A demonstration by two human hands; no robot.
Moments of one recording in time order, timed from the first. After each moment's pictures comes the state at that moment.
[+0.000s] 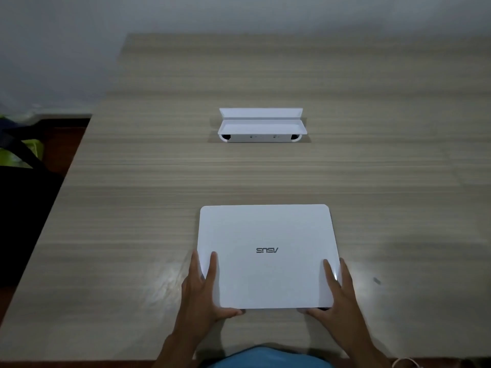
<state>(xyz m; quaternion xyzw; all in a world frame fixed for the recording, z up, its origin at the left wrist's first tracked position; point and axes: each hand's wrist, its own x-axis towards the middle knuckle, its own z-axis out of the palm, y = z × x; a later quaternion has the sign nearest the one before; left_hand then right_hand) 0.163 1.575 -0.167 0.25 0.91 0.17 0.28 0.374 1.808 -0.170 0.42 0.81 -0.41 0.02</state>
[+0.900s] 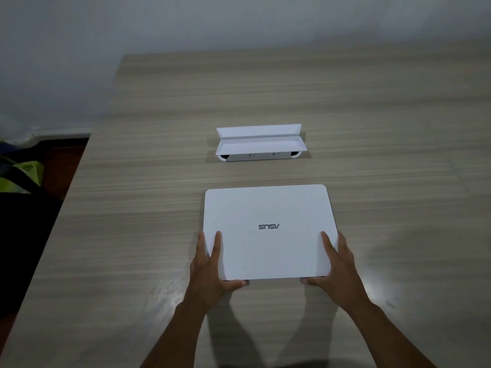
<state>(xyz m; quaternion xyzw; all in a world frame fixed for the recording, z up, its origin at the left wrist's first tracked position) 0.079 1.642 -0.169 0.26 0.90 0.24 0.26 0.283 1.884 -0.179 0.40 0.85 -0.34 0.01</state>
